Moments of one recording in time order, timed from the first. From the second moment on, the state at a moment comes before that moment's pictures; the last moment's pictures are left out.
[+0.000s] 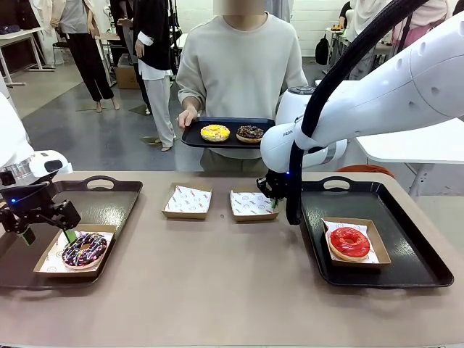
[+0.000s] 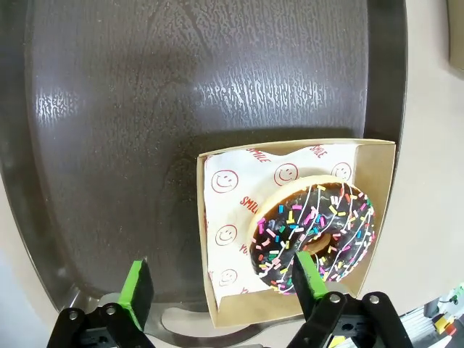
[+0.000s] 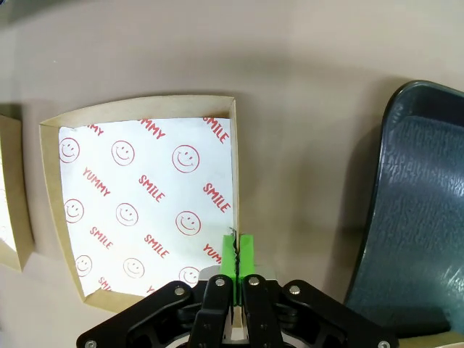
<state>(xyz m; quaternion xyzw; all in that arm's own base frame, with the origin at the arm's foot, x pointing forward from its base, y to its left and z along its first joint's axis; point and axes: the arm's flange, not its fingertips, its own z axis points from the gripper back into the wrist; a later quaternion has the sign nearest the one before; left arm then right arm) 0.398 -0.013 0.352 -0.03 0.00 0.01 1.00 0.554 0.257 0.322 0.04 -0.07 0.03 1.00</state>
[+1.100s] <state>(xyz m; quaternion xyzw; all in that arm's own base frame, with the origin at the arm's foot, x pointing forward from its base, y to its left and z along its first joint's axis) 0.282 0.137 0.456 -0.47 -0.05 0.05 0.88 0.526 0.236 0.498 0.03 -0.09 0.05 0.99</state>
